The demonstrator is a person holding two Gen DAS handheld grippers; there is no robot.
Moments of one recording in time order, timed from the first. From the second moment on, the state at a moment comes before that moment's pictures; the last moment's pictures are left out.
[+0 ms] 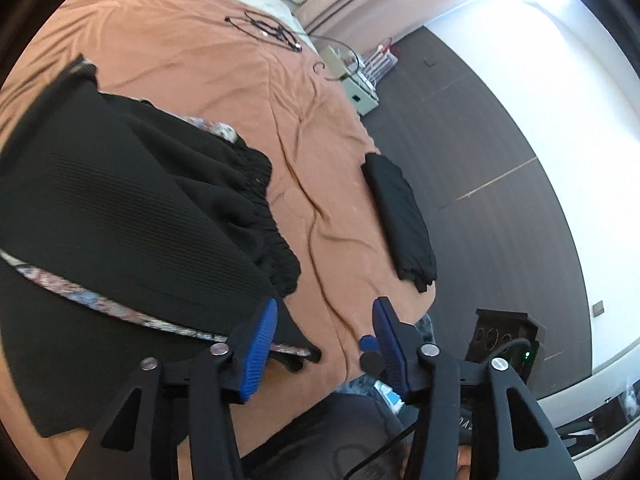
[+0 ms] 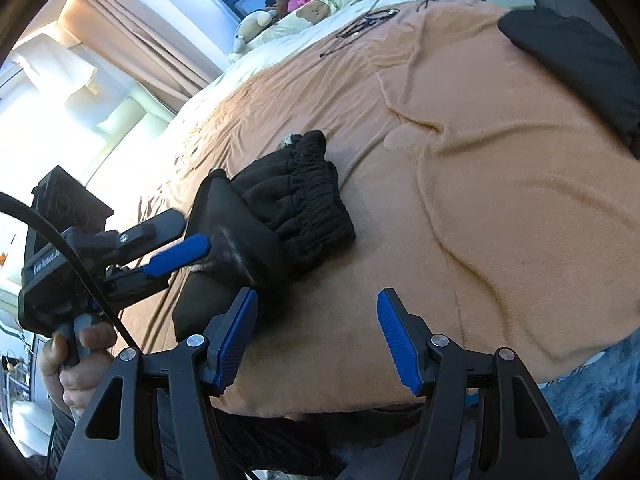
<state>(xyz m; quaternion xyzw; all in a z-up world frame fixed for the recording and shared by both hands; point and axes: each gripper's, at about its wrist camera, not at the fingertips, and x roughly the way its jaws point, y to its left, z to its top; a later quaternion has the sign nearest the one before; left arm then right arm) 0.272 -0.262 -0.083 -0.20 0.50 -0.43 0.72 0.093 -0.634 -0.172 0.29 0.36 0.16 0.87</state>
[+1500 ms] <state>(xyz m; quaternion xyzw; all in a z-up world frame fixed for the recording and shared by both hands) 0.321 -0.017 -0.140 -0.29 0.45 -0.24 0.81 0.194 -0.416 -0.121 0.03 0.40 0.20 0.89</state>
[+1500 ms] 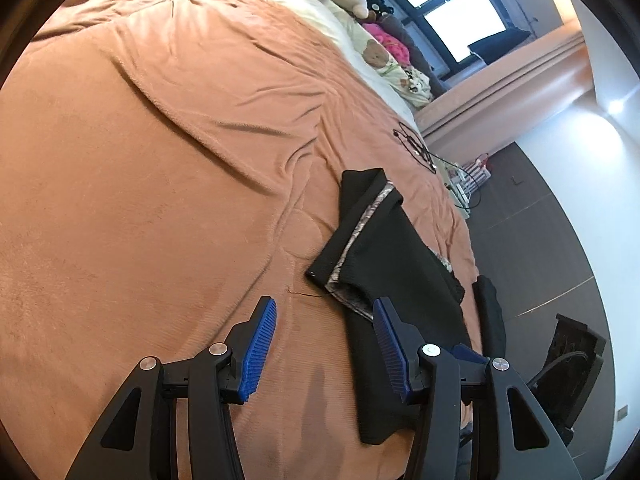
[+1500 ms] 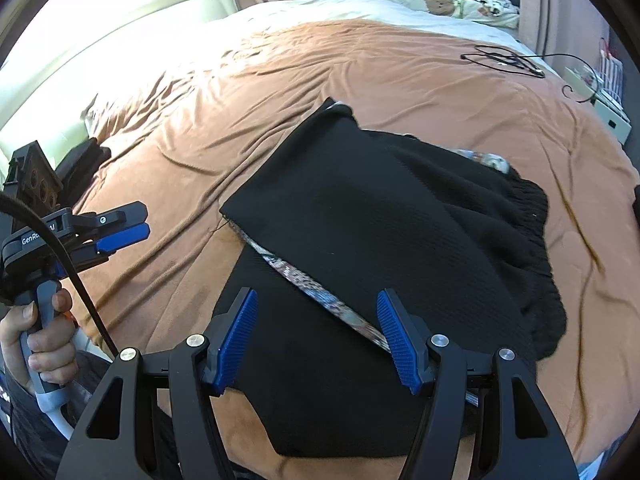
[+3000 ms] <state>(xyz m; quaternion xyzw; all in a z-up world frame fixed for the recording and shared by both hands) 0.340 0.035 -0.153 -0.36 0.44 -0.19 0.80 0.292 -0.359 -0.095 -0.01 0.39 0.23 0.89</state>
